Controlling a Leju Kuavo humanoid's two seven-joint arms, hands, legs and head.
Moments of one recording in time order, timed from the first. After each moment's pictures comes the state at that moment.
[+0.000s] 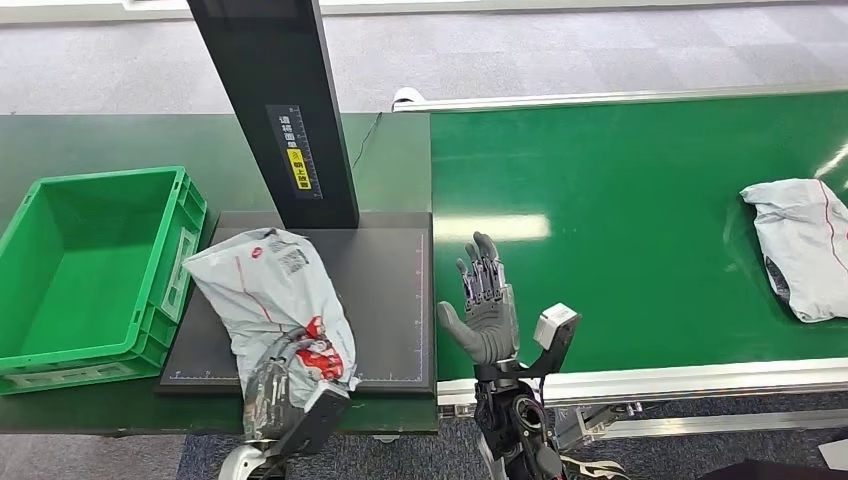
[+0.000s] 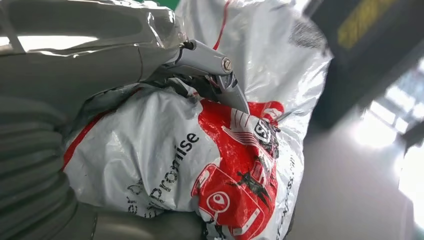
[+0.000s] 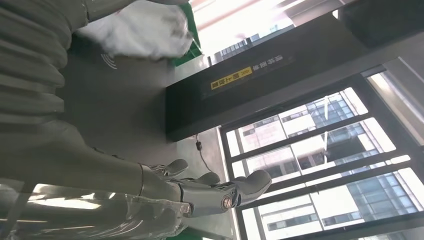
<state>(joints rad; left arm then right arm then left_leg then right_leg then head) 0.07 -0.26 -0.18 -1.14 -0.97 0.47 -0.32 -0.16 0.33 0.02 -0.89 -0.11 0.28 -0.64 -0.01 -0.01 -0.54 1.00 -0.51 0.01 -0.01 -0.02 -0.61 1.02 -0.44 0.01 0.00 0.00</state>
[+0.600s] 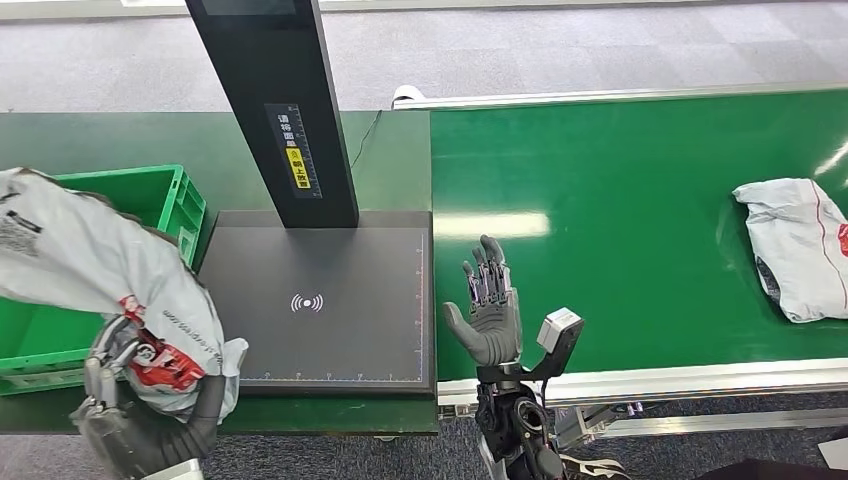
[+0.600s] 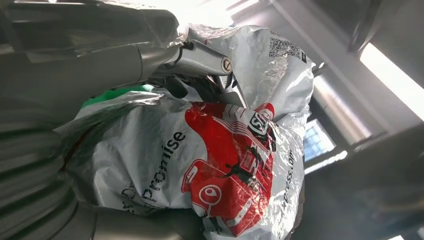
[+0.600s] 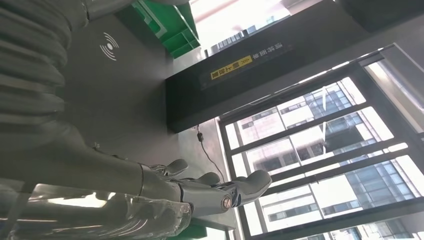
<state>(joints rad) 0.27 -0.31 -0.19 -1.70 -0.66 0.69 -0.70 -0.17 0.33 0.01 -0.87 -0.13 0.27 -0.67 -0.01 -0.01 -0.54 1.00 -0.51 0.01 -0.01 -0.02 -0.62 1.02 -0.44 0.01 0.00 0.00</state>
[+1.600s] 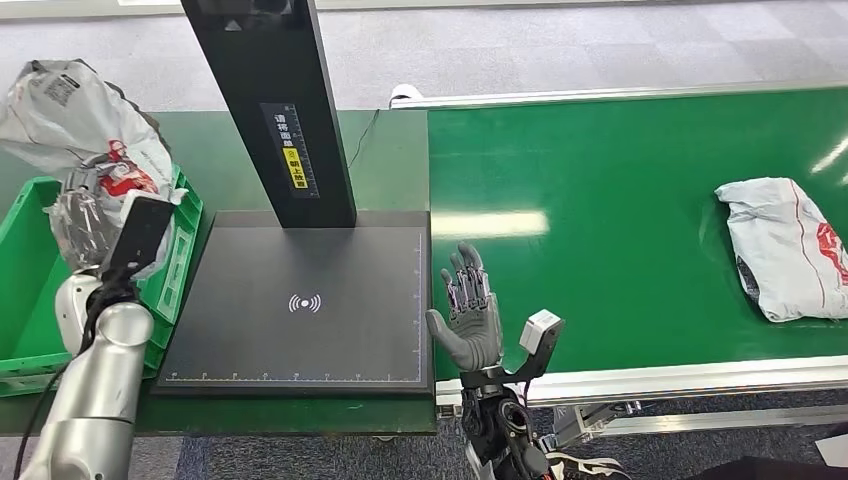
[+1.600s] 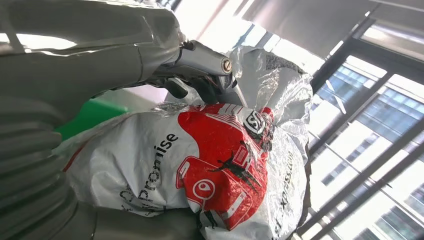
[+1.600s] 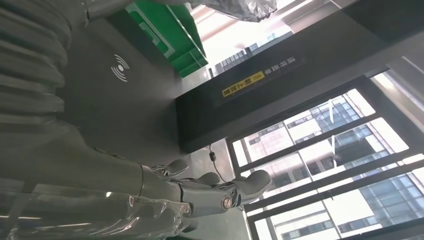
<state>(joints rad) -0.61 0.09 0.09 -0.91 -0.85 0.46 -0.26 -0.19 0.34 0.04 -0.76 -0.15 0.32 -0.70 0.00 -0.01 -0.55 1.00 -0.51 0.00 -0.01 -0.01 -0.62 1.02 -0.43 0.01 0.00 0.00</state>
